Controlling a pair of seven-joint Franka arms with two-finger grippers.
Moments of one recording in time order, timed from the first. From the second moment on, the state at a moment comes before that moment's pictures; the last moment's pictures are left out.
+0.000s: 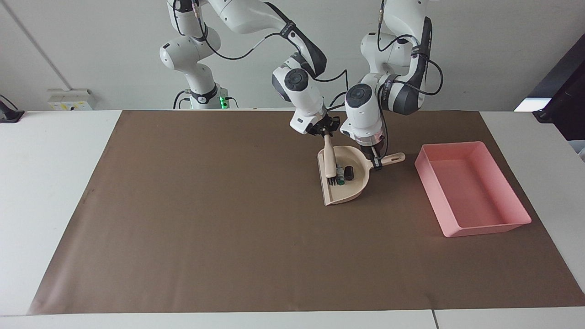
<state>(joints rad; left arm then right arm) -0.47 0.05 -0.03 -2.18 0.40 2.04 0.90 0.71 0.24 0.16 -2.00 0.54 2.35 0.52</state>
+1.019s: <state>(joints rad) -0.36 0.03 -0.02 -2.20 0.17 2.19 1.19 0.22 -0.02 0.14 -1.97 0.14 1.66 0.41</state>
